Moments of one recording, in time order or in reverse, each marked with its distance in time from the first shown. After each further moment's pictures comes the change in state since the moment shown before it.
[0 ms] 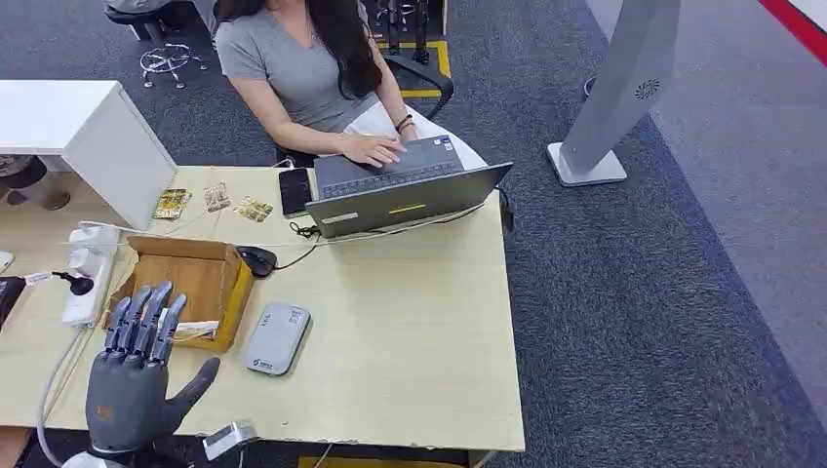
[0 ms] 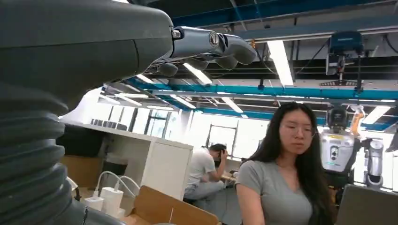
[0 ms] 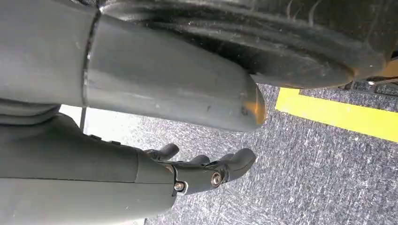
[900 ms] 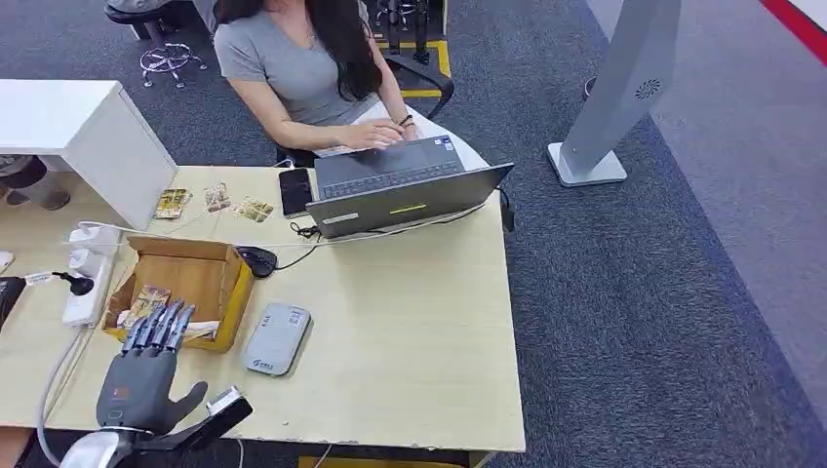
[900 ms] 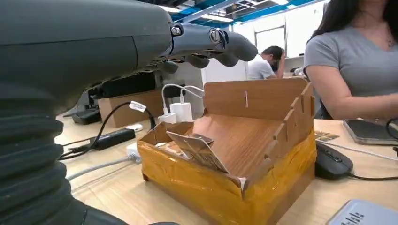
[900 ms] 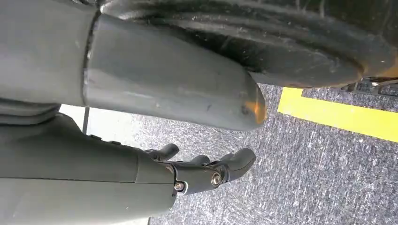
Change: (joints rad) left arm -0.040 0.055 0.034 0.127 0.025 -0.389 0.179; right arm -0.001 0.002 -0.030 0.000 0.010 0.002 0.004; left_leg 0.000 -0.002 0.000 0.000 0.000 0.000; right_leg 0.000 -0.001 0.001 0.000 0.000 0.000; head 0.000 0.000
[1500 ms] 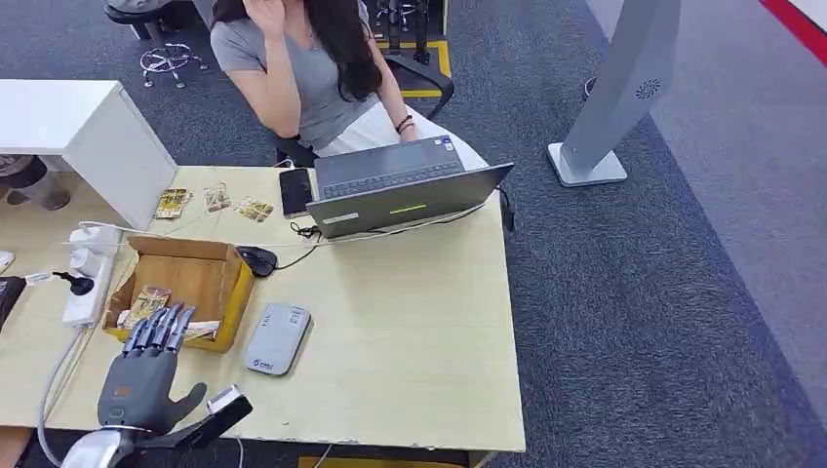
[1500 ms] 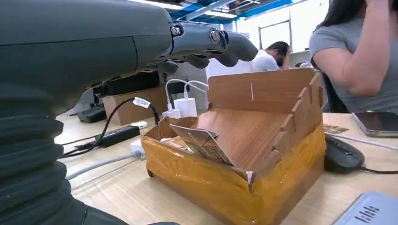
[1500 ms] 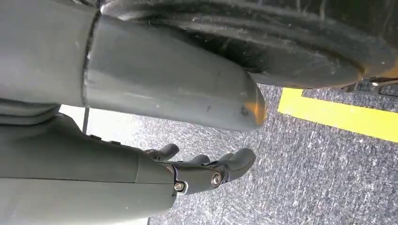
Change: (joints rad) left arm -0.012 0.000 0.000 0.019 -0.006 -0.014 0.020; right arm 0.000 0.000 -0.001 0.000 0.006 0.003 0.001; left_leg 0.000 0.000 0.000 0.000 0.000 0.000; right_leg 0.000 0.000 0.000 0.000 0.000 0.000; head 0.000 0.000
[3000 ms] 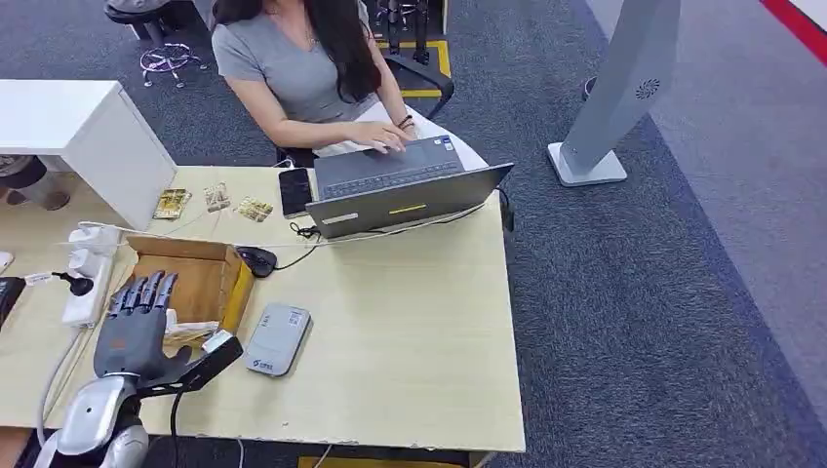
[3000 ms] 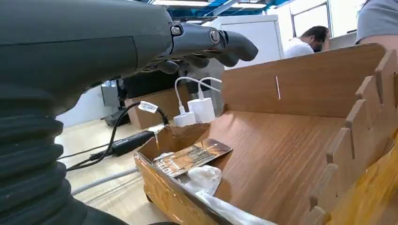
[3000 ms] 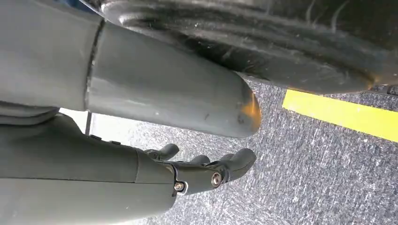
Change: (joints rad) left arm -0.218 -0.019 0.046 0.188 -0.067 -0.098 0.064; right arm -0.002 0.000 0.002 -0.001 0.053 0.016 0.014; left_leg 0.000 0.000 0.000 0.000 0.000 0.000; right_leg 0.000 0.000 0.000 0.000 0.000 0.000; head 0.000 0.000
